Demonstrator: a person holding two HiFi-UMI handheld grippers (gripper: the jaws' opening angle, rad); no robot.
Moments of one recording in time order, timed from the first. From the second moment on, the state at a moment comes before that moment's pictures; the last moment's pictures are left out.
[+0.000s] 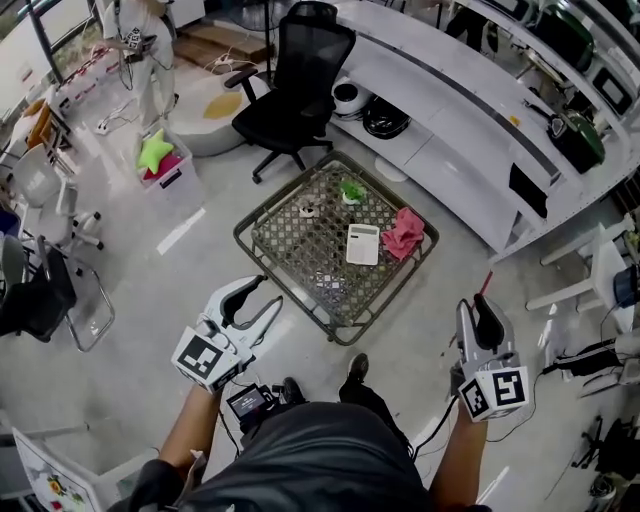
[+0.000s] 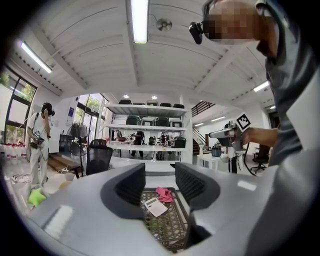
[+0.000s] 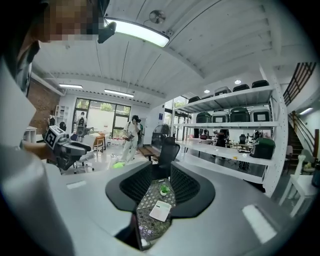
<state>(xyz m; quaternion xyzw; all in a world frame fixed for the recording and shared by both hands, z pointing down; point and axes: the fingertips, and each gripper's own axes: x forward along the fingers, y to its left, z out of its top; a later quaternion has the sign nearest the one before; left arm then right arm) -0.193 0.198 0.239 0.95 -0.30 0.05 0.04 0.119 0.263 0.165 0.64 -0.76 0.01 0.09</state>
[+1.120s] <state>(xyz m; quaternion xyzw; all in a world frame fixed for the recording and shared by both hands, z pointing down) -0.081 0.162 0.229 0.88 -0.47 0.08 0.03 0.228 0.107 0.205 0.48 -0.87 0.04 0.05</state>
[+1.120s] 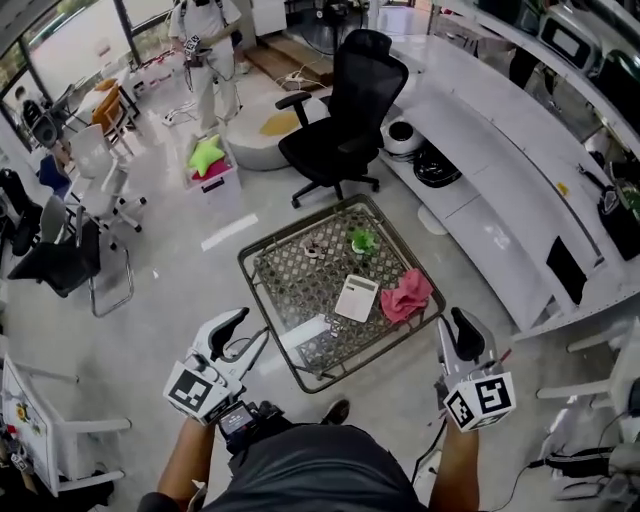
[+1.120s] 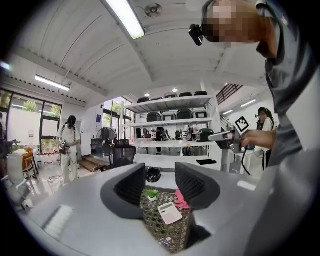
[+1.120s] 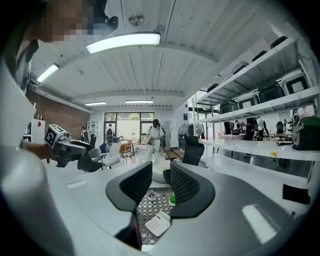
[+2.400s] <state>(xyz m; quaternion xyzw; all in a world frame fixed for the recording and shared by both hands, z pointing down) -0.119 -0.017 0.255 0.96 -0.26 0.05 0.04 0.152 0.050 0.212 0.63 -0.77 0.06 0.10</state>
